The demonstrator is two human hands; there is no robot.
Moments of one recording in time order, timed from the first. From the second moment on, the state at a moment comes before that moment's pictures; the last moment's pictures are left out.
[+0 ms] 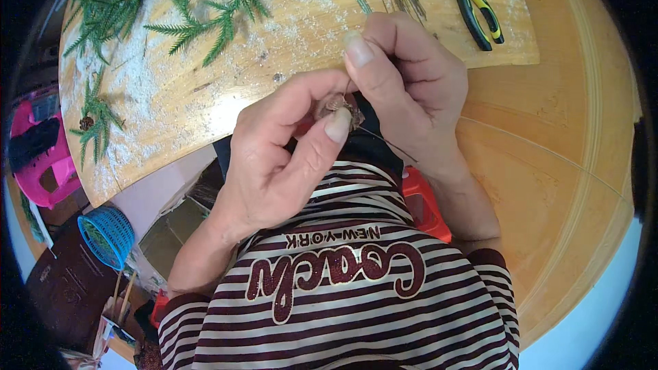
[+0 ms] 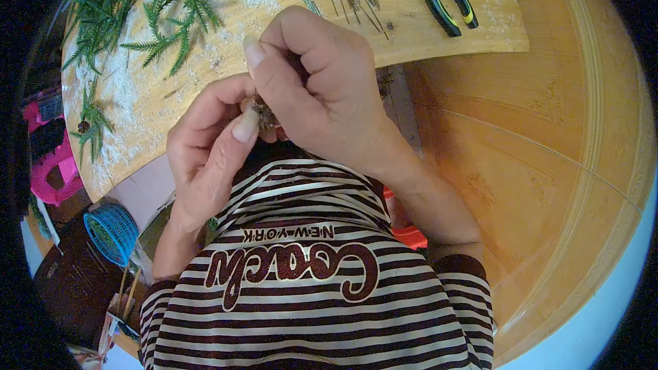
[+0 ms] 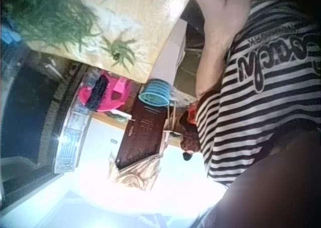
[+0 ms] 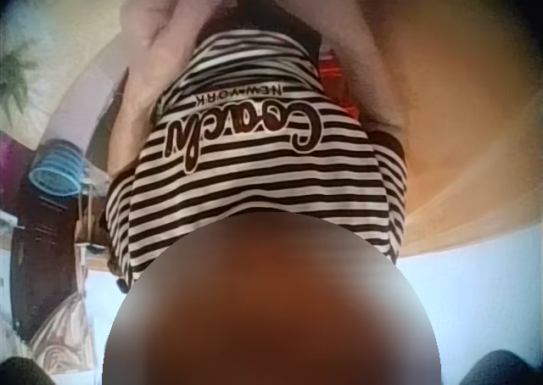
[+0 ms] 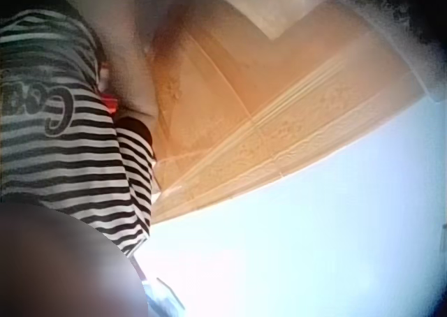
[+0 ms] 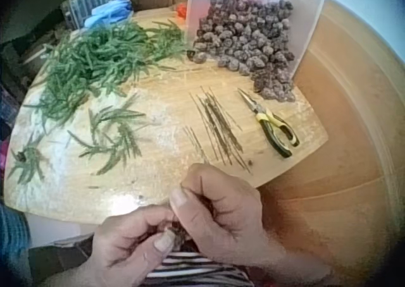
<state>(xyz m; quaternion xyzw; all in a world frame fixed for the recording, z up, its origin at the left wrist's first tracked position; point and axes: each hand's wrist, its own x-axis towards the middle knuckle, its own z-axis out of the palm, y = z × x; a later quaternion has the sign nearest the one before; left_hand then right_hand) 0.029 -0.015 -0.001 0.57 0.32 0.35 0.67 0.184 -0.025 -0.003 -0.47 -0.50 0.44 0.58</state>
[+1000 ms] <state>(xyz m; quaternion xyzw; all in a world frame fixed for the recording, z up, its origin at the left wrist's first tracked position) 0.016 0.002 -0.006 0.77 0.33 0.39 0.39 0.199 -0.056 -0.007 -0.47 -0.56 0.48 0.49</state>
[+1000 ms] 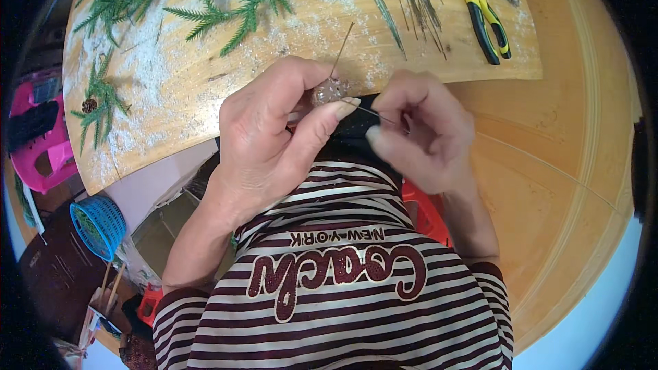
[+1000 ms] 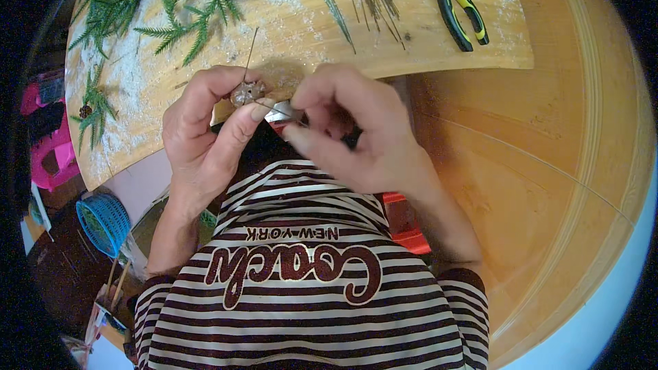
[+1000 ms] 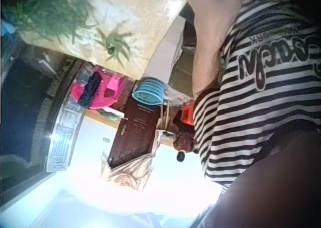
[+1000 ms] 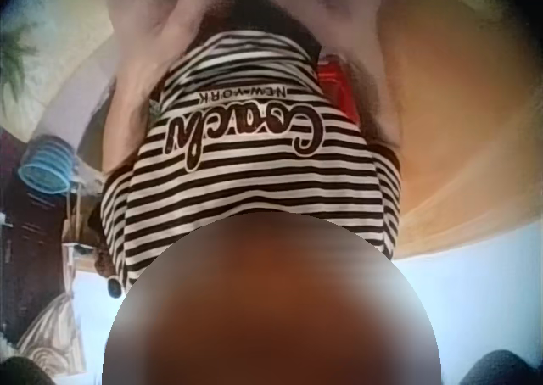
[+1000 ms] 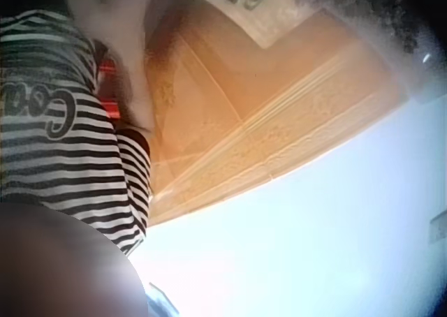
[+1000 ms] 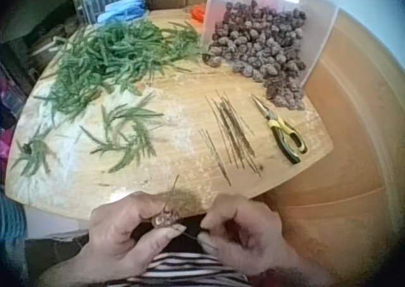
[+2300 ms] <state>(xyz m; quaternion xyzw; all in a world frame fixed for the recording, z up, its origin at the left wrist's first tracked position) 0.011 0.003 -0.007 0.80 0.28 0.39 0.35 0.208 -0.035 0.001 -0.46 -0.50 0.53 0.51</state>
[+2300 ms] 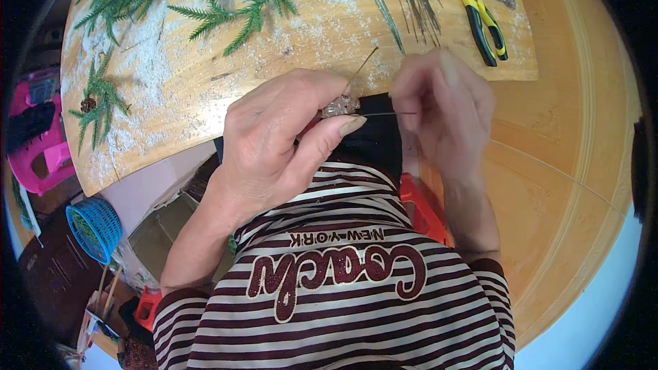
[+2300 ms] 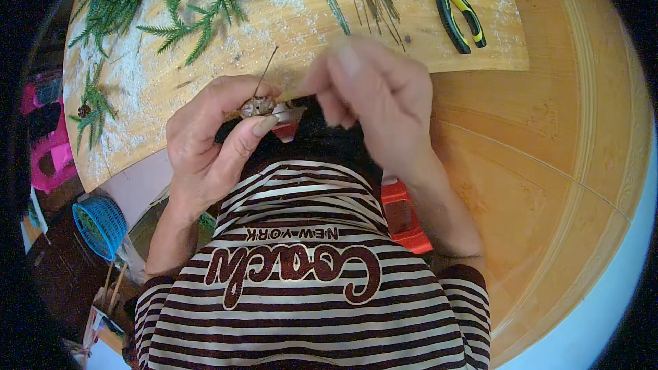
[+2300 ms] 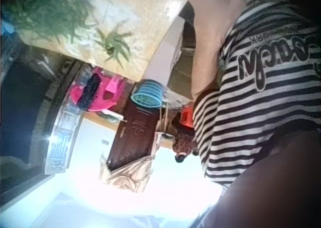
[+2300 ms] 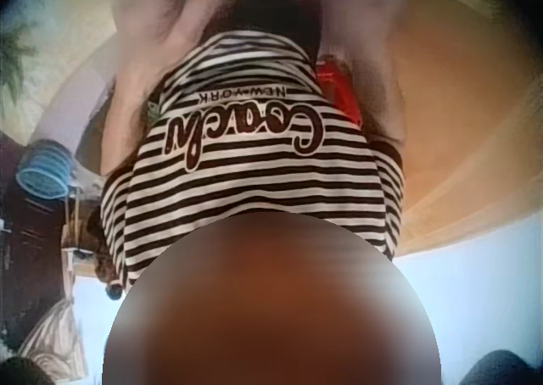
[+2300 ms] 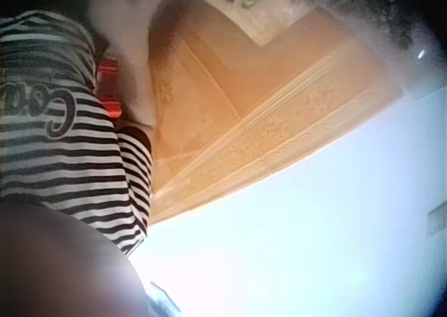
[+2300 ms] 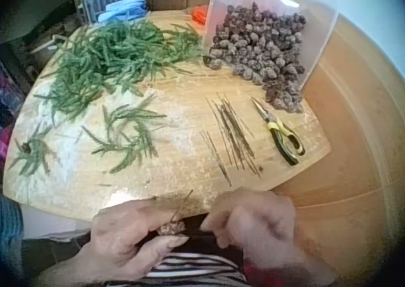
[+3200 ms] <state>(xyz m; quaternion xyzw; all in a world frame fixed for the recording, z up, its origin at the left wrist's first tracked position) 0.010 0.000 -0.007 0.81 0.27 0.39 0.35 0.177 -0.029 0.004 -0.41 -0.52 0.46 0.59</state>
